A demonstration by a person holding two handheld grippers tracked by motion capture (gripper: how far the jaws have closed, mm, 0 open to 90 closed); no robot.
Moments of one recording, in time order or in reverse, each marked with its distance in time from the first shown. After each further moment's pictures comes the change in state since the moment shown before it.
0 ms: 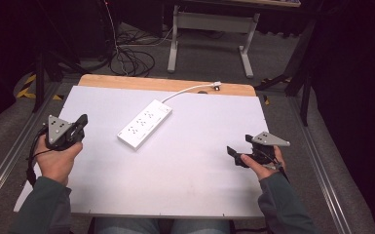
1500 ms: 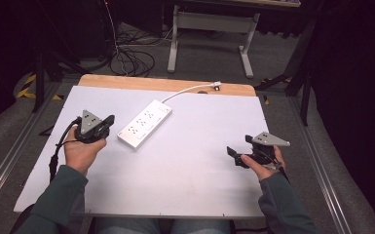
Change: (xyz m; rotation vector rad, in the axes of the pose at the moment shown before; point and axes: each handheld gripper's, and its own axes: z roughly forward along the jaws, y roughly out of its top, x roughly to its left) left arm -0.038 0.003 0.047 0.098 -0.167 0.097; right arm 0.000 -0.001 0.000 0.003 0.005 0.003
